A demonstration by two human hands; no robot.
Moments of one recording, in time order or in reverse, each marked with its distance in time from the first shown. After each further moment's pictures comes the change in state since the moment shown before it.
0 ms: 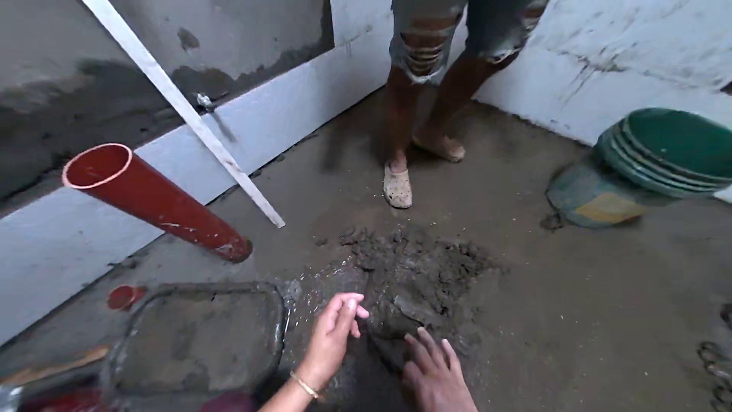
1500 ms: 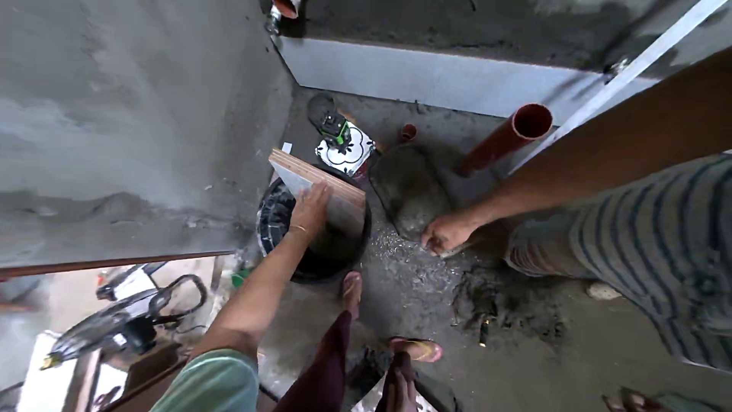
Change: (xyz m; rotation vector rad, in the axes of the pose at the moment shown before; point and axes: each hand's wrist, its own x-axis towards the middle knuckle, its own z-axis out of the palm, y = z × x) left_hand -0.424 0.120 -0.401 0.900 0.547 -0.747; right_hand -0.284 -0.225 -0.029 0.093 -0.555 -0.086
